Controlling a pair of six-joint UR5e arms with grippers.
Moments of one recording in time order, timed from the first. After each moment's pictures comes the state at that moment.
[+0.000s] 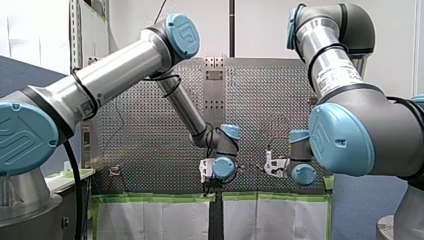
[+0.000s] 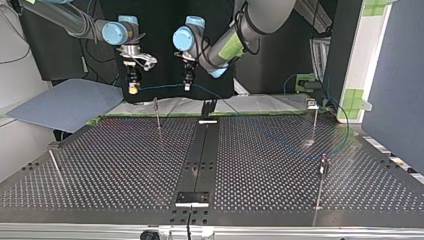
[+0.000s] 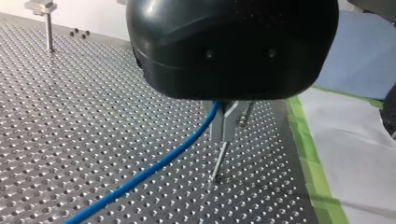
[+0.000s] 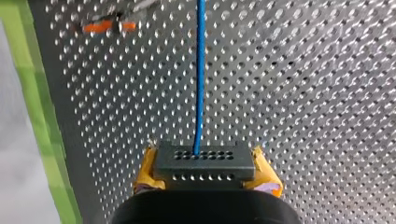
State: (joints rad) left arm -0.80 -2.50 -1.51 -2.47 -2.13 -1.76; right arm 1.82 -0.79 2.03 -1.16 1.51 1.57
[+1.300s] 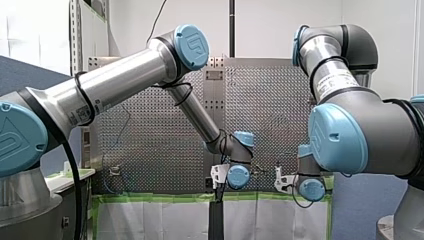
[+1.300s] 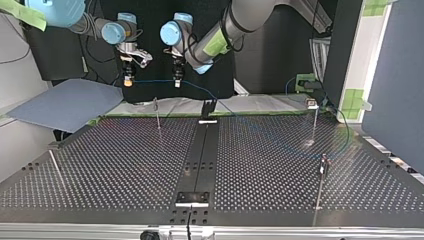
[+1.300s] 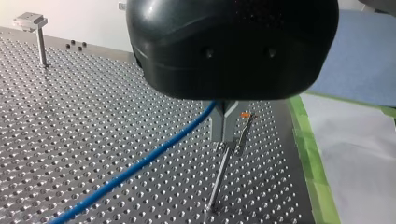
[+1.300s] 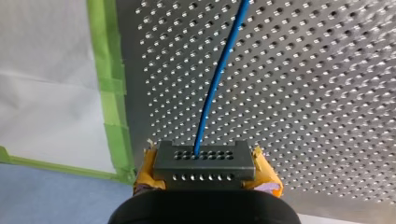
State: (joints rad) left arm -0.87 -2.60 -1.38 -2.48 -2.22 -1.77; right arm 1.74 -0.65 2.01 -1.19 1.54 1.51
